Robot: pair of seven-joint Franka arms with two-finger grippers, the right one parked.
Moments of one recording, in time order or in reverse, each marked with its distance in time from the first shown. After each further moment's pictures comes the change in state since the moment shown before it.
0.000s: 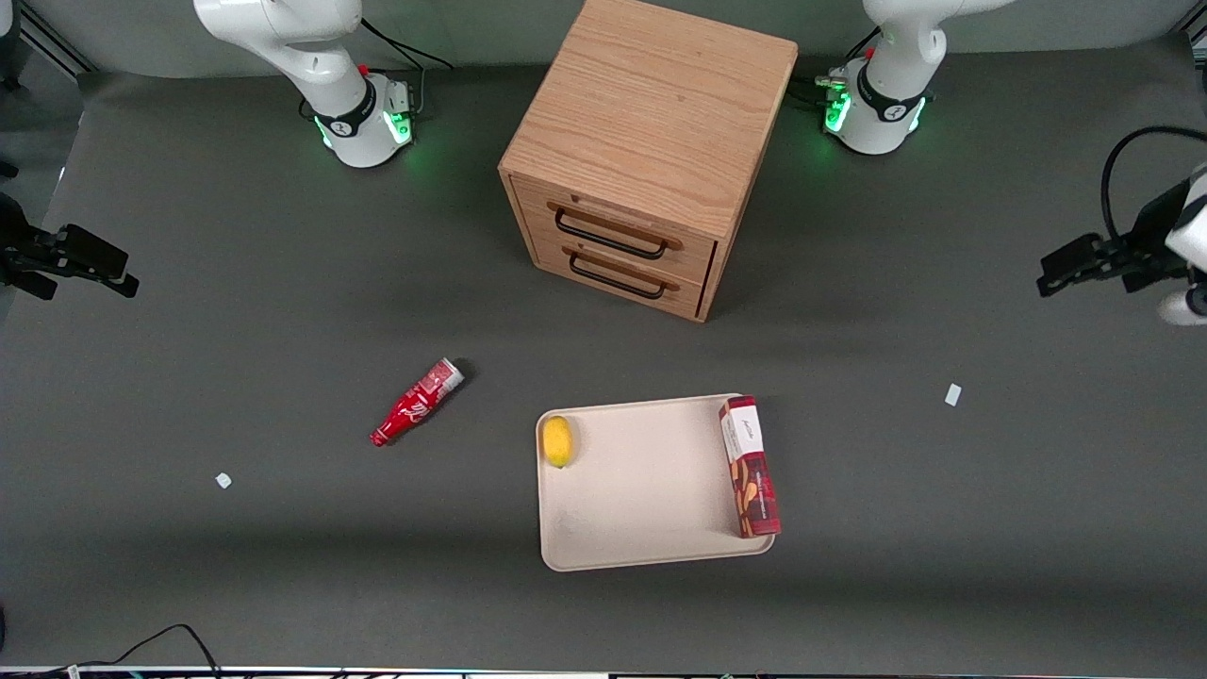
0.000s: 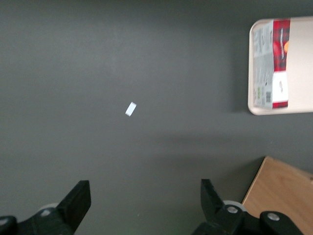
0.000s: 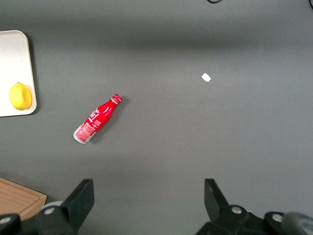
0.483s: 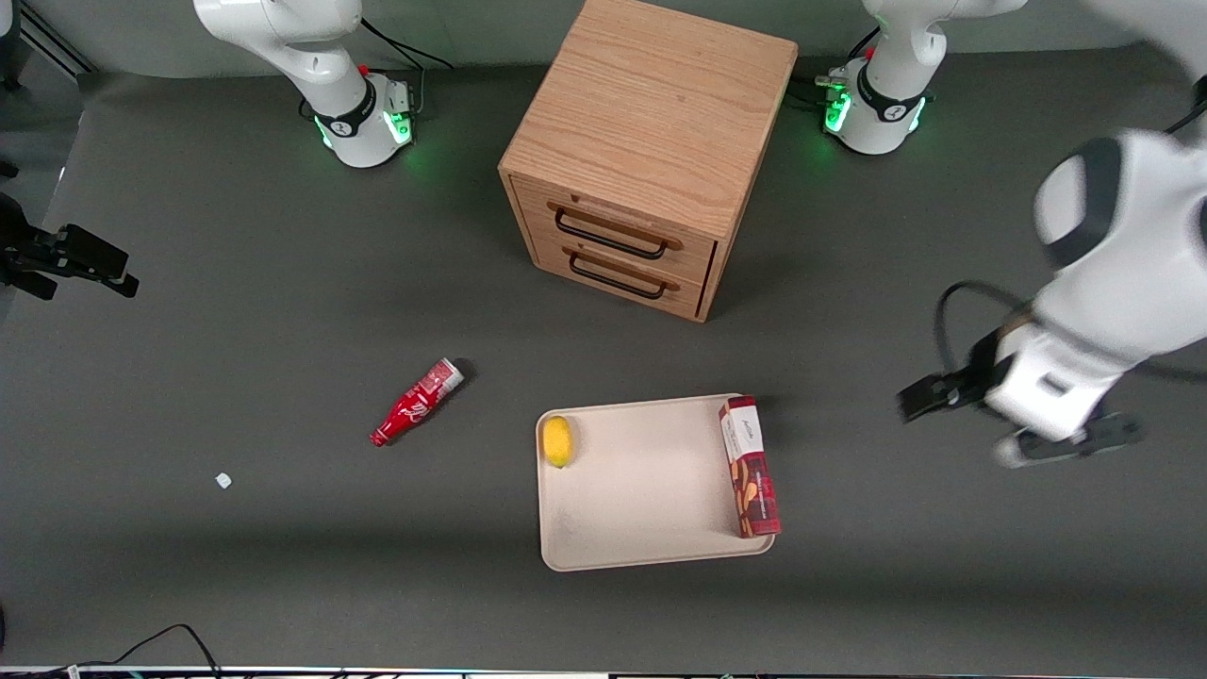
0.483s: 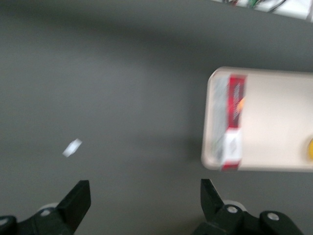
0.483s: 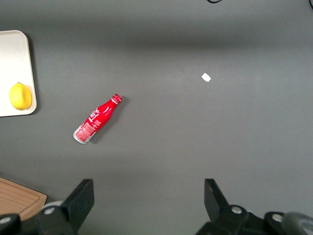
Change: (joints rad) arm -0.131 0.268 -0.029 0.174 -0.002 0.147 -0.244
